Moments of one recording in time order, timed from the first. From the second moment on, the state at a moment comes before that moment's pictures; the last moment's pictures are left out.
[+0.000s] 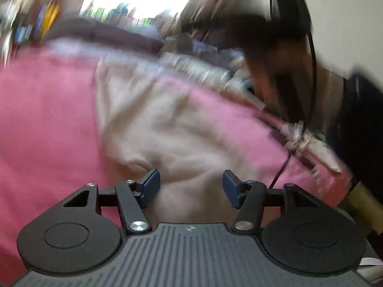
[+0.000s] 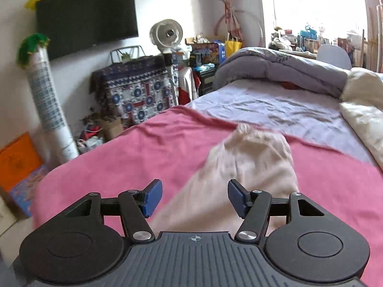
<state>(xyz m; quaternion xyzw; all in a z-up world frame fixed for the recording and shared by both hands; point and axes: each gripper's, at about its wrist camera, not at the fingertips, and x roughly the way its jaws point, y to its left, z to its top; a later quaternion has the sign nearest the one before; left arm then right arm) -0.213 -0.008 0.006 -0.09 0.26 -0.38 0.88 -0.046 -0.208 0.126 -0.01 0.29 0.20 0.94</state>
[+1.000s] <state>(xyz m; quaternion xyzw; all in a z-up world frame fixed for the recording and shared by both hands) -0.195 0.016 -0.011 -0.16 0.24 -0.45 0.85 0.262 -0.138 0.012 0.00 0.39 -0.03 0.92</state>
